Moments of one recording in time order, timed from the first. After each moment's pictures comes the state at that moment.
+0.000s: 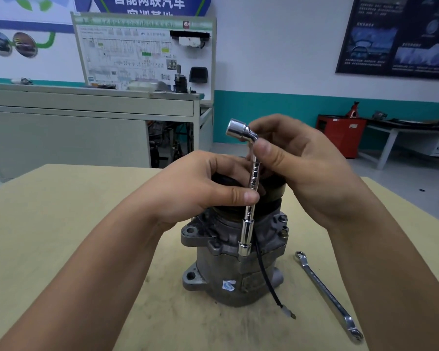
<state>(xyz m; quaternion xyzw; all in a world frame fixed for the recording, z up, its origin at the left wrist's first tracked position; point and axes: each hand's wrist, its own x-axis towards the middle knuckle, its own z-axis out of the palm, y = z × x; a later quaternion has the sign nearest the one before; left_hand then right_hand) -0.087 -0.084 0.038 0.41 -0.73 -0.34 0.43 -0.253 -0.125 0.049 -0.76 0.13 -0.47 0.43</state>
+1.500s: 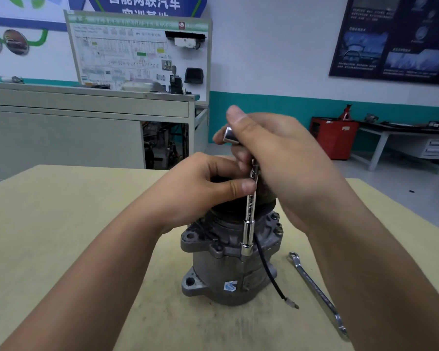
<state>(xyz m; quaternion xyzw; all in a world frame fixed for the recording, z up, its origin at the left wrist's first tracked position) -0.092 -0.087 0.033 0.41 -0.75 -0.26 0.44 -0.225 -0.091 0.071 -0.75 0.30 -0.47 0.36</state>
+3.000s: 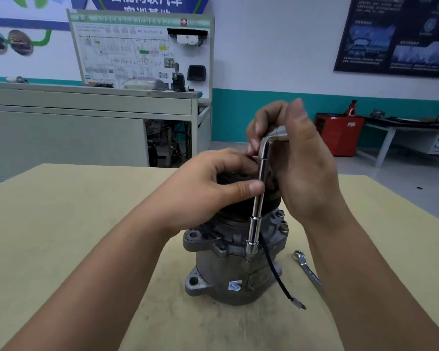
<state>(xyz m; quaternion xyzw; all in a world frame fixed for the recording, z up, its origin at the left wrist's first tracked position) -0.100 -0.082 0.034 0.43 -0.74 -0.25 0.45 -0.236 -0.132 0.041 -0.72 0.08 -0.54 0.43</state>
